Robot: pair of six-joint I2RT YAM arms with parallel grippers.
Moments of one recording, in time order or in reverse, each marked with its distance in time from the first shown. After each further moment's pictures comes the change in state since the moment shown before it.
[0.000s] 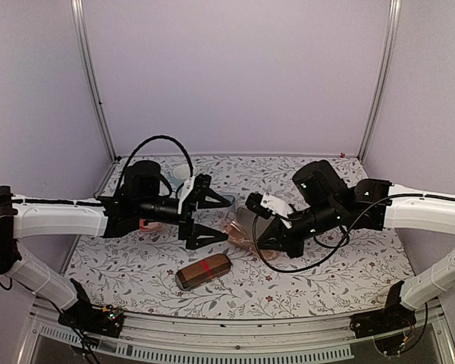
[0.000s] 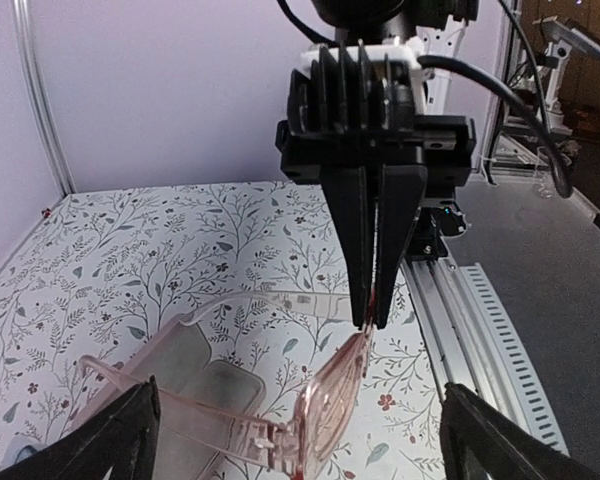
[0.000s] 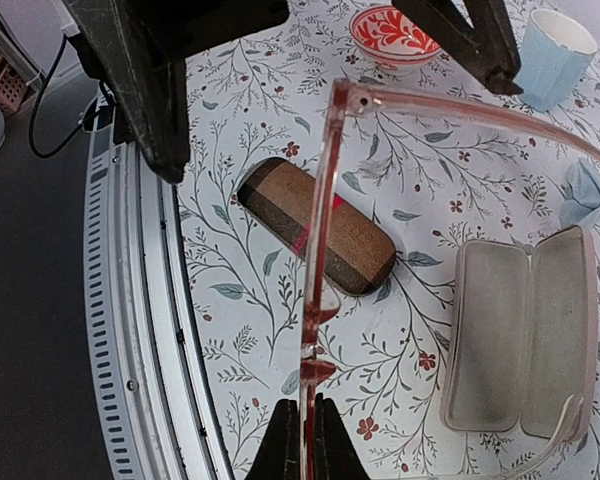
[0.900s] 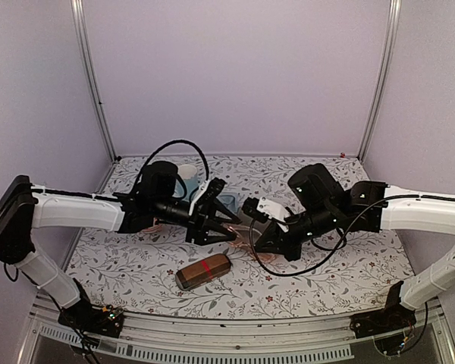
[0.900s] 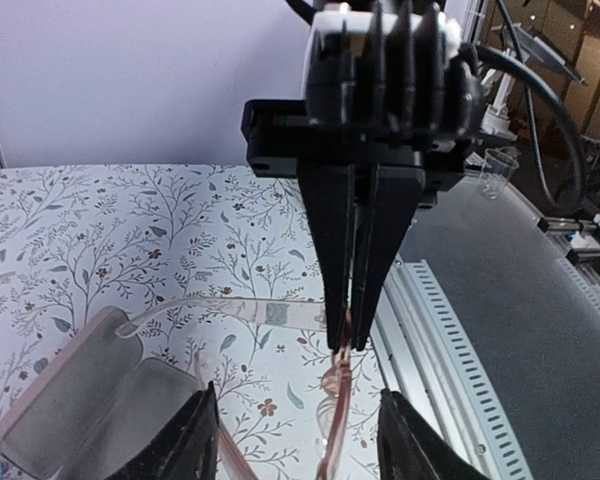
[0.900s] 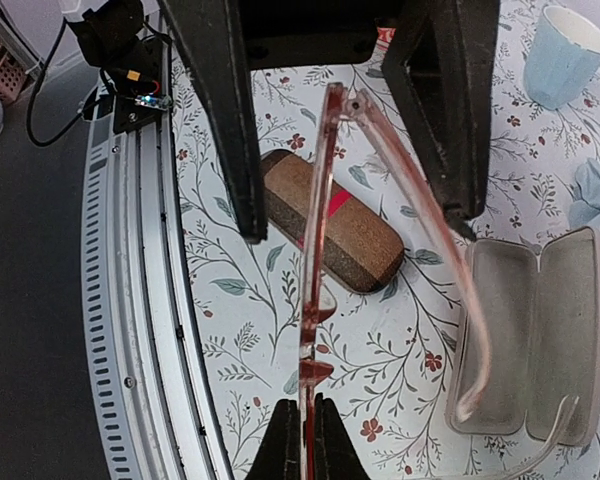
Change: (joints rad) left arm -0.015 0.145 0.085 -0.023 0.149 -0.067; right arm 0.014 0.022 0.000 0.002 0.014 -0.008
